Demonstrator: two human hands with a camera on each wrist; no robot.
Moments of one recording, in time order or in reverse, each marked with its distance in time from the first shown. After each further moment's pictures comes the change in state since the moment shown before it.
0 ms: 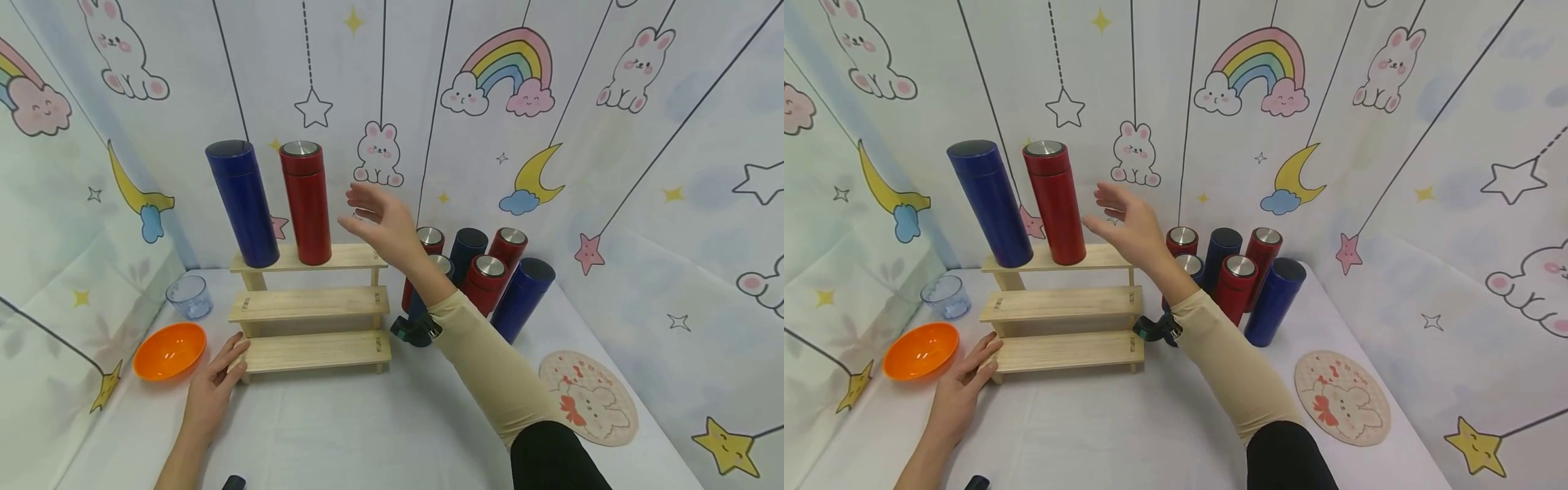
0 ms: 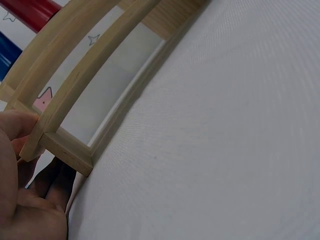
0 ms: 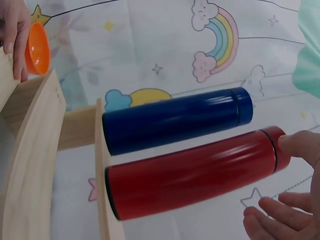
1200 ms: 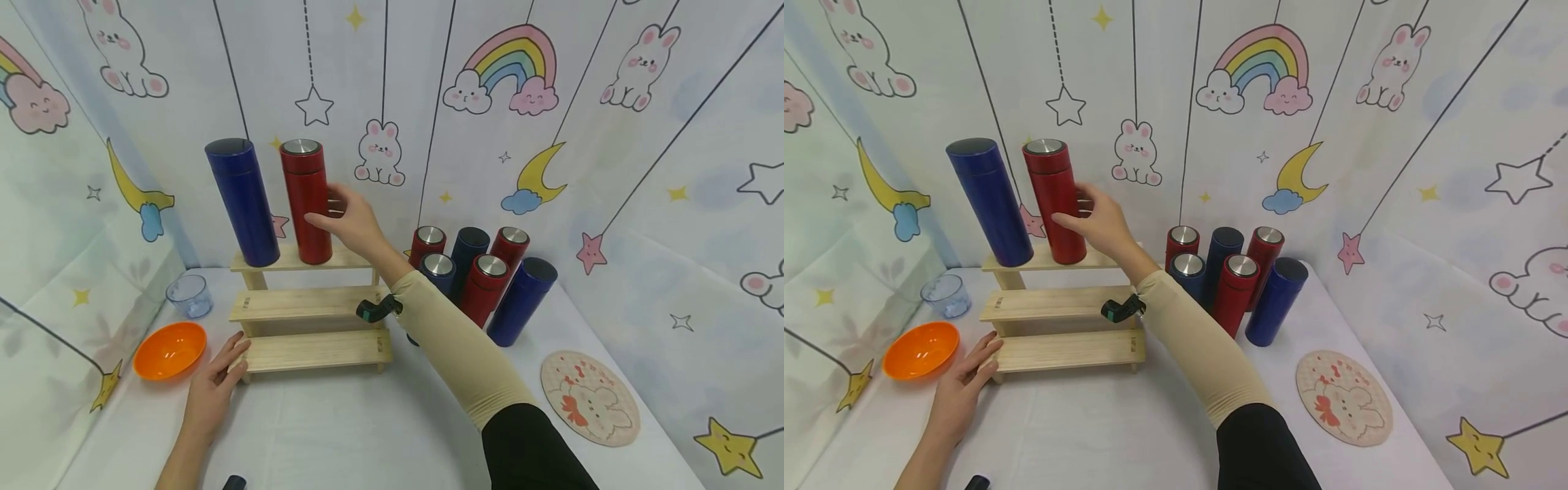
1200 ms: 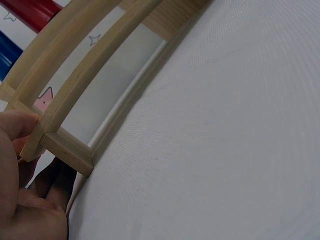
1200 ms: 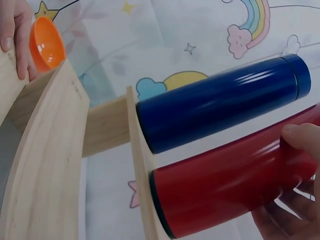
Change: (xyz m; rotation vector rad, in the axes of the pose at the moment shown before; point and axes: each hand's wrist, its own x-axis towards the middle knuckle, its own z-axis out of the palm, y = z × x) left_hand 0.001 0.000 0.000 0.009 0.002 -0.021; right_hand 0.042 0.037 0.054 0.082 -0.080 0.162
